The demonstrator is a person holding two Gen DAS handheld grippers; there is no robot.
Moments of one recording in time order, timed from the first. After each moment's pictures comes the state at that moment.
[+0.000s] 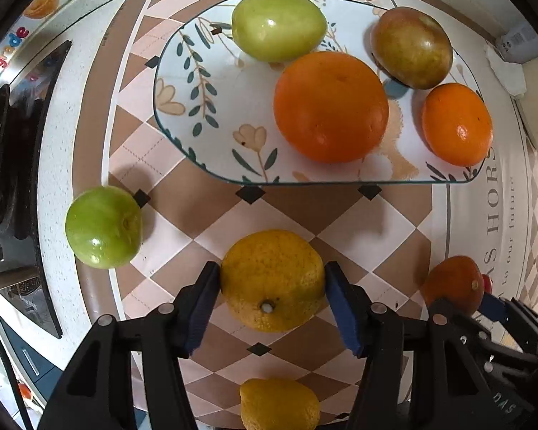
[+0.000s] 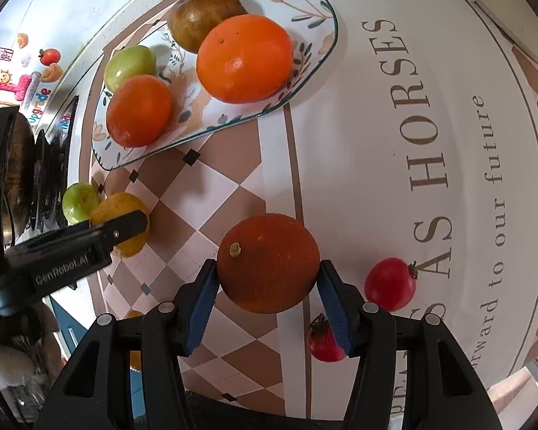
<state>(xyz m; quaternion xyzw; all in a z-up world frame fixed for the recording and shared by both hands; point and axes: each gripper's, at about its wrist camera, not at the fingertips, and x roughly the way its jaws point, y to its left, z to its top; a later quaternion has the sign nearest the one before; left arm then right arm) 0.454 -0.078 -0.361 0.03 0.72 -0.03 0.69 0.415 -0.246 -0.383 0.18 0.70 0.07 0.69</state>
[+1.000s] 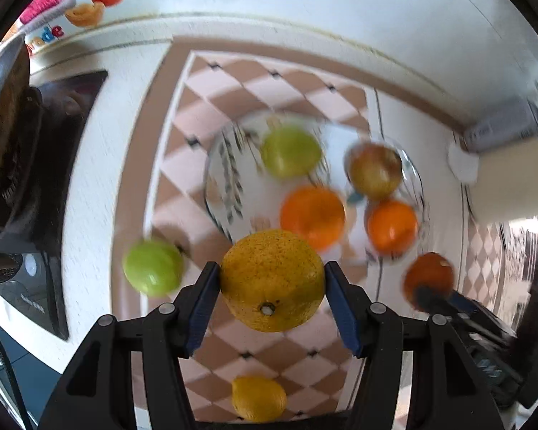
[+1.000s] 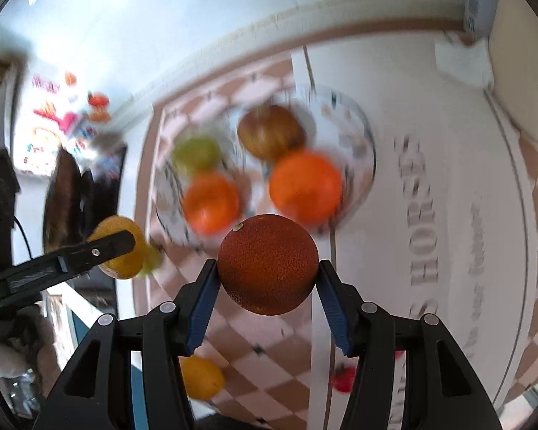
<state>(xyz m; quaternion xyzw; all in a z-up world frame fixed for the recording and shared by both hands) 0.494 -0.021 -0.266 -0.08 0.67 -0.03 0.74 0.471 -0.262 -0.299 0.20 0.62 0.11 0.75</state>
